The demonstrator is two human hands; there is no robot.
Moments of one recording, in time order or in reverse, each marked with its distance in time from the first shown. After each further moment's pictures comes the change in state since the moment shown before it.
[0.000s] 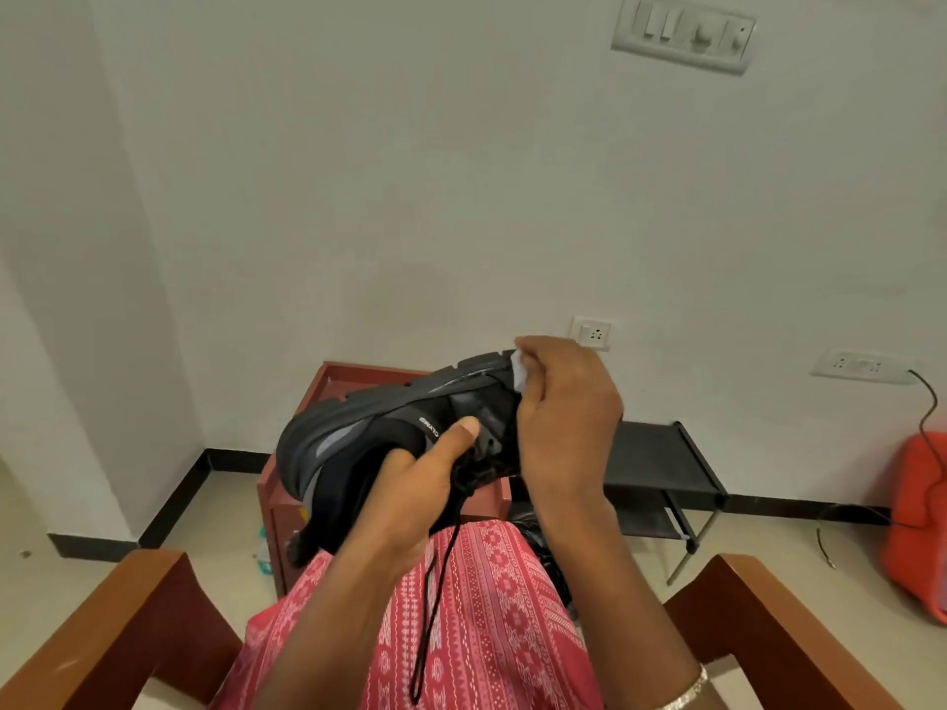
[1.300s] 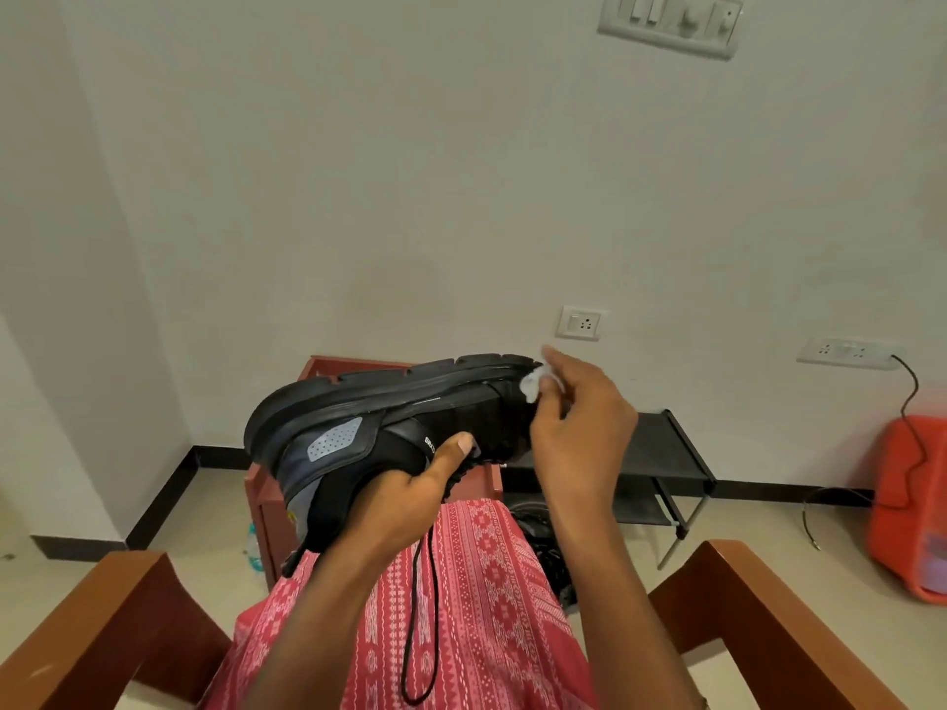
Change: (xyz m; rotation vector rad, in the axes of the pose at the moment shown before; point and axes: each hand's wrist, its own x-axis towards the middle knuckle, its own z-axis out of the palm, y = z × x) left_hand 0.000 -0.008 -0.009 0.633 0.062 -0.026; right_hand -0.015 0.025 -0.008 0.142 -0.024 0.293
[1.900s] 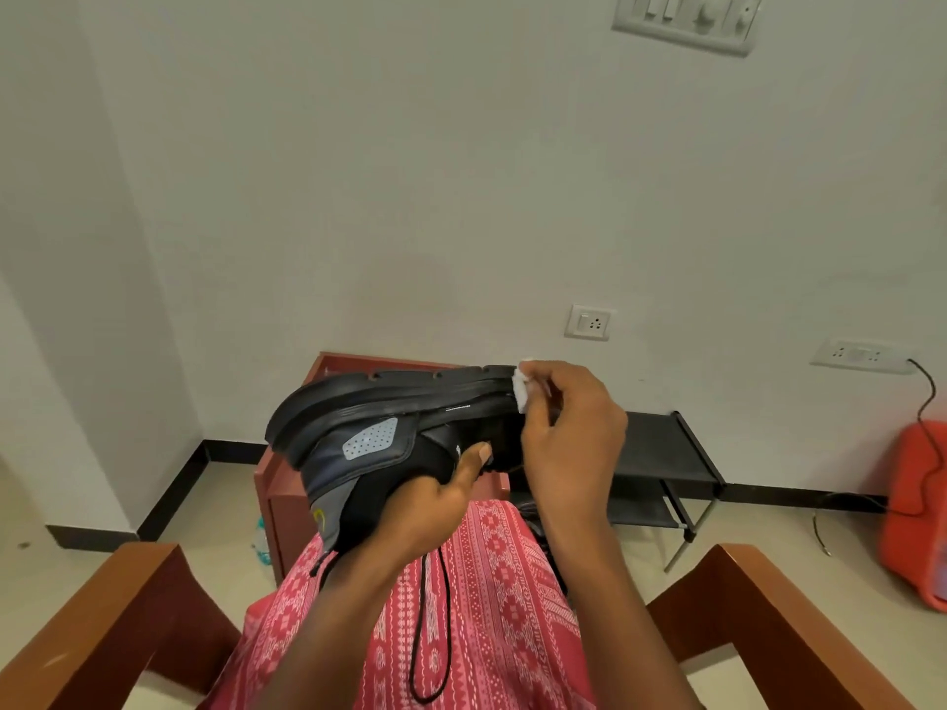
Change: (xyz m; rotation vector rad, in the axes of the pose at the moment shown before) left_hand -0.009 0.012 0.007 0.330 -0.094 -0.034; right_hand -0.013 -0.005 0.008 0.003 -0.022 -0.084
